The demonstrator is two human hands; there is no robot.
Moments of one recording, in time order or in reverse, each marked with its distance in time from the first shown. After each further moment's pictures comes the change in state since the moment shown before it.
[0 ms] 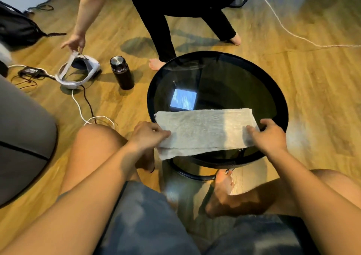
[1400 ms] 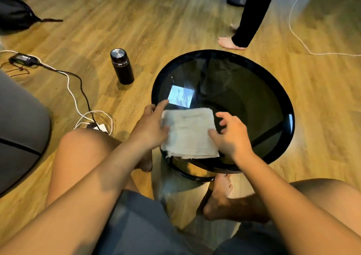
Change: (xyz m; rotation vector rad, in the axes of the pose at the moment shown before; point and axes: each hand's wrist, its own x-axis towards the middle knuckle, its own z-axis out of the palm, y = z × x) left_hand 0.002 0.011 -0.021 0.140 0.008 0.255; right_hand -0.058 -0.094 0.040 0.058 -0.147 -0.397
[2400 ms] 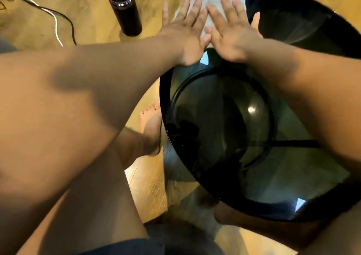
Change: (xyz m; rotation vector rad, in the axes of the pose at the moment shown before) left_hand 0.245 -0.012 -0.011 0.765 -0.107 0.066; right_hand 0.273 -0.060 0.090 -0.659 -0.319 -0.379
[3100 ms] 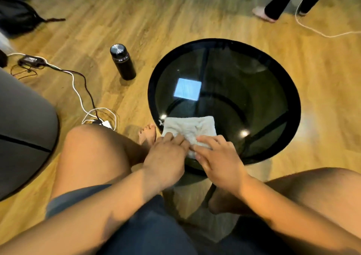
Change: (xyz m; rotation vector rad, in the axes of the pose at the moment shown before) left_hand -0.293 0.107 0.033 -0.015 -0.039 0.208; right_hand -0.341 -0.038 0.063 0.126 0.117 -0.125
